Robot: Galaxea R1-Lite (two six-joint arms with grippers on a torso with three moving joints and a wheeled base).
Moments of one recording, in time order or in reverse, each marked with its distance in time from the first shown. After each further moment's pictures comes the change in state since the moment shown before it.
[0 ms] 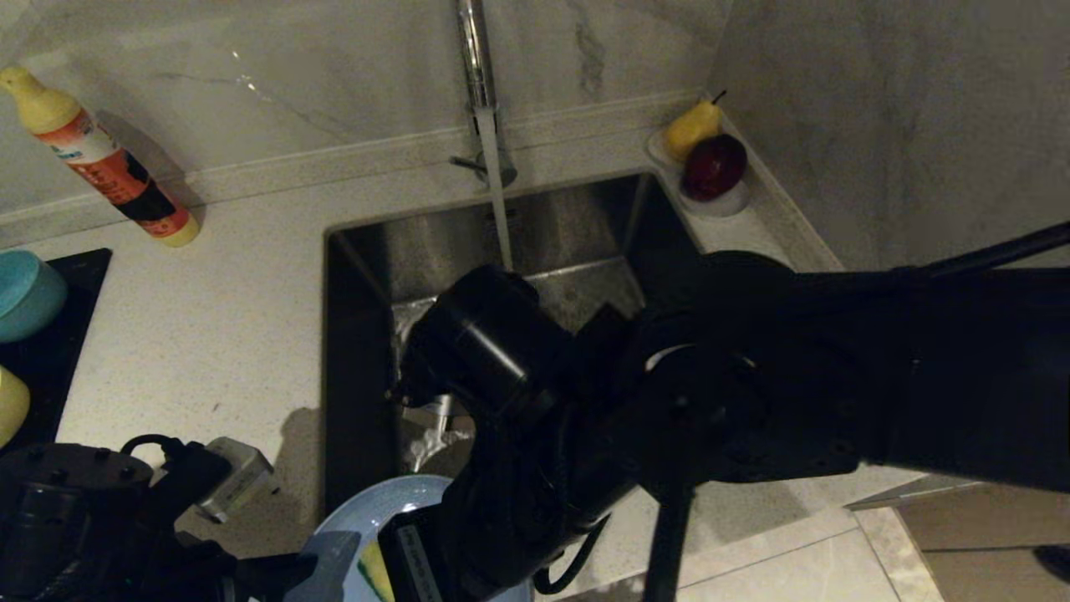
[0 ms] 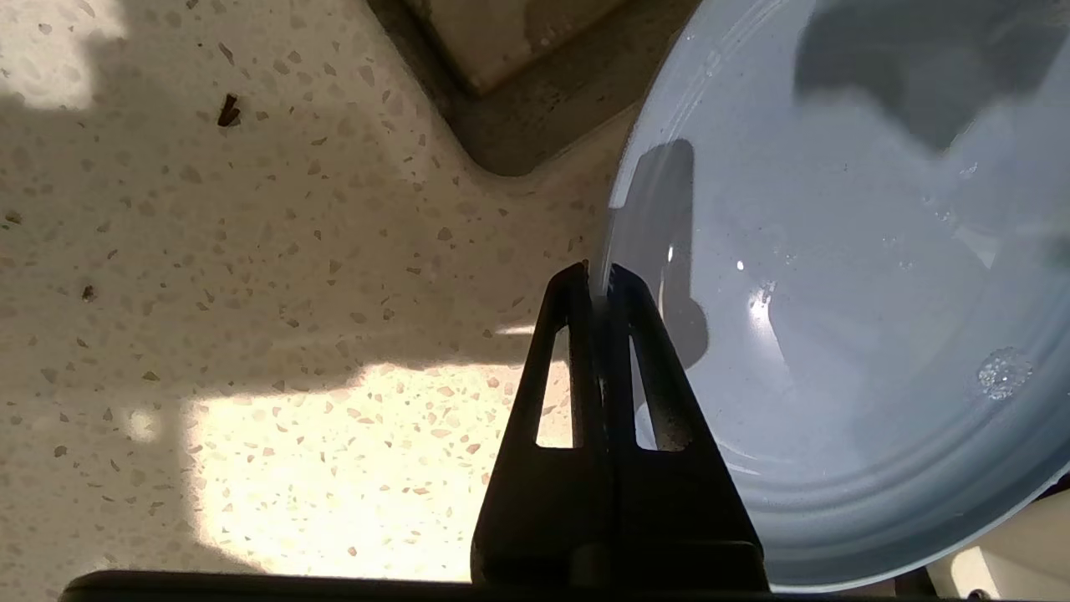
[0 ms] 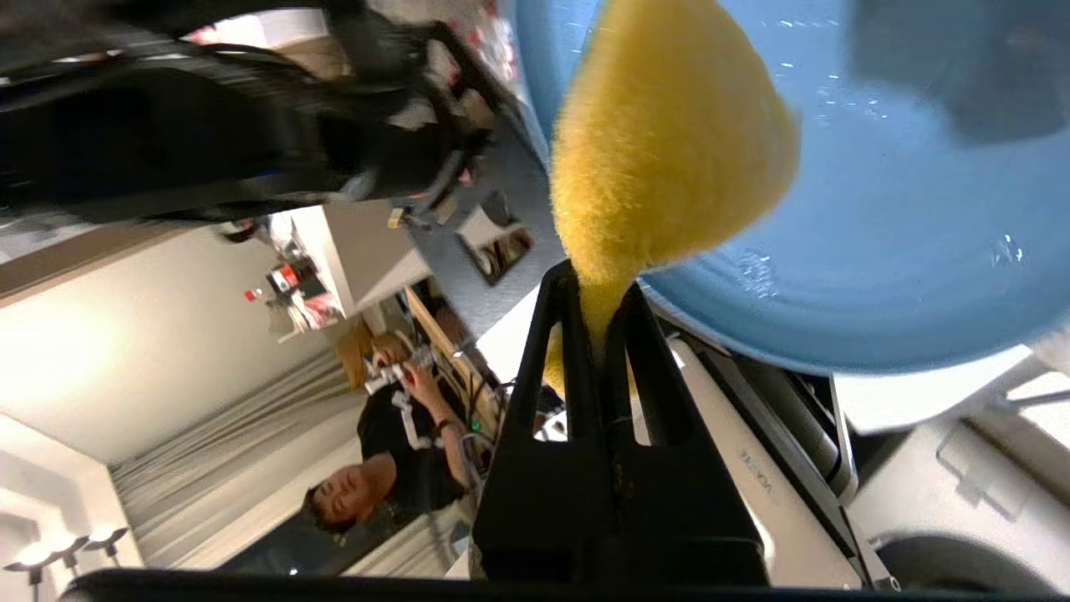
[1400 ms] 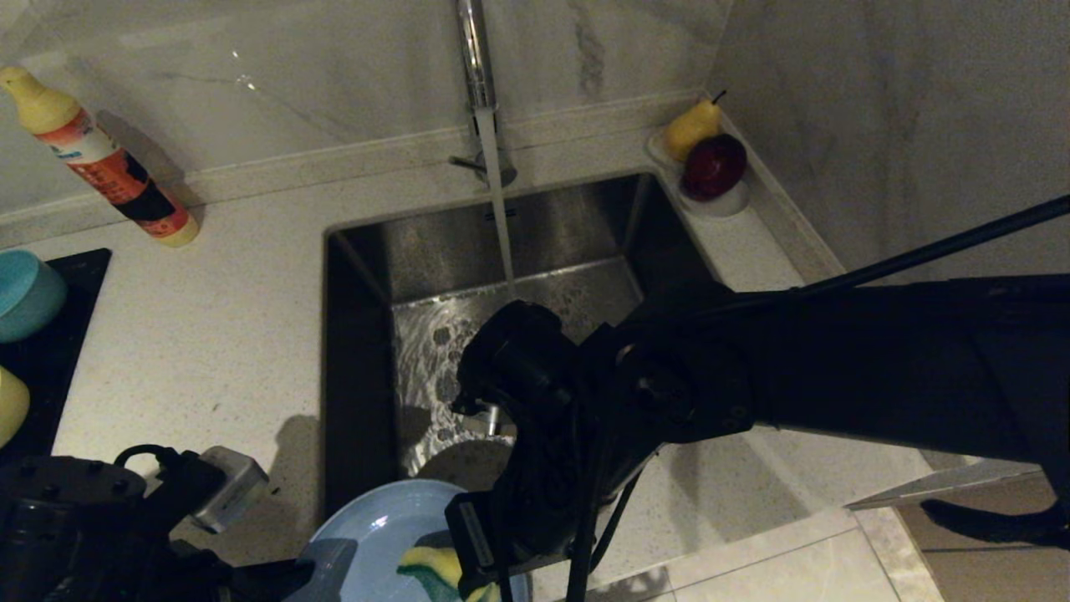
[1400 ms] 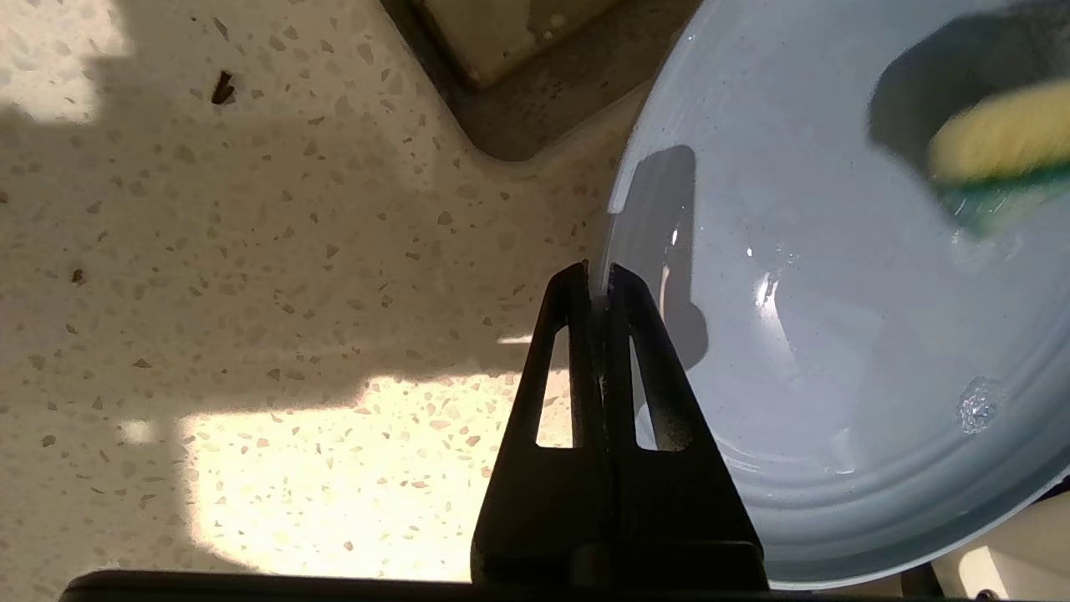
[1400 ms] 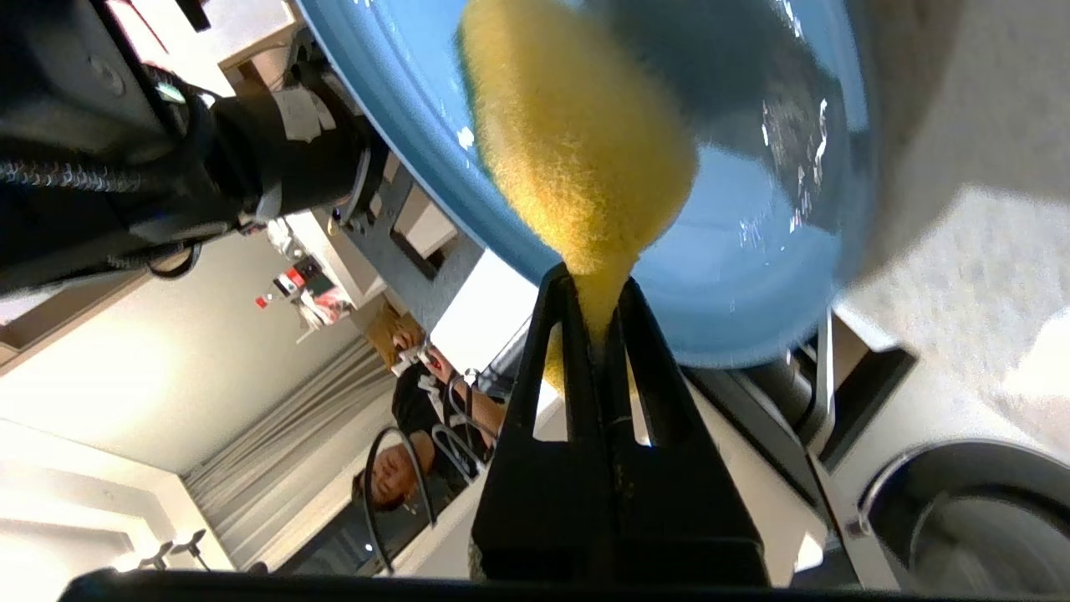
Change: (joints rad) left arm 0.000 -0.013 0.036 -0.033 0.003 0.000; right arm -0.103 0.067 0.010 0.076 0.040 0.007
